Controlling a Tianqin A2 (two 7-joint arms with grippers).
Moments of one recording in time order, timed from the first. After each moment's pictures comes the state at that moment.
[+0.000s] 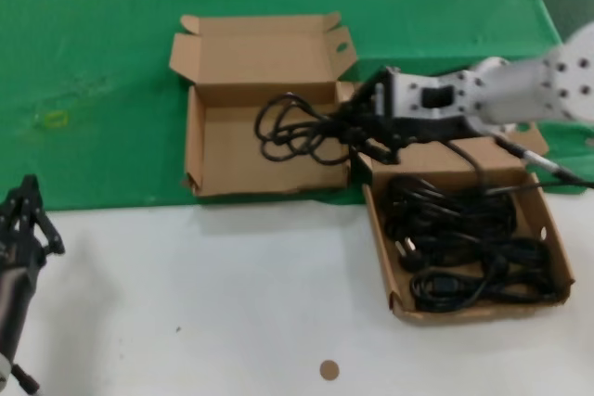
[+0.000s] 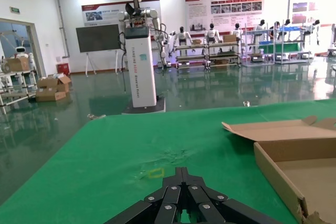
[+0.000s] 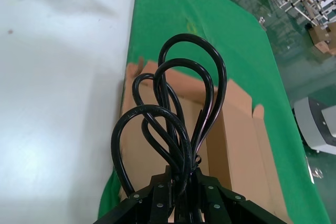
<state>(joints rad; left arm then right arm) 0.00 -0.30 1.60 -1.60 -1.80 0.00 0.00 0.94 0.55 -2.11 1.32 1.15 -1.01 0.11</state>
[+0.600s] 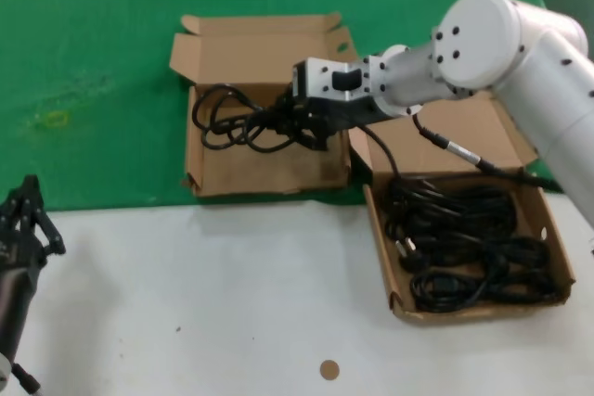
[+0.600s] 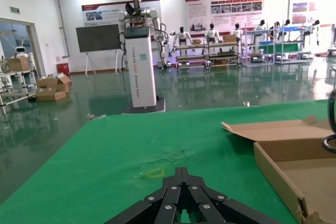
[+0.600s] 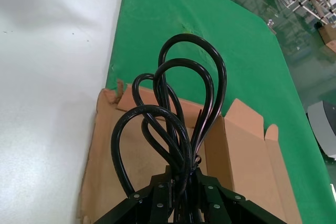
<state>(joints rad) 0.00 -0.30 1.60 -1.60 -1.80 0.00 0.00 1.14 0.24 -2.20 0.83 1.11 -0.90 -0.01</state>
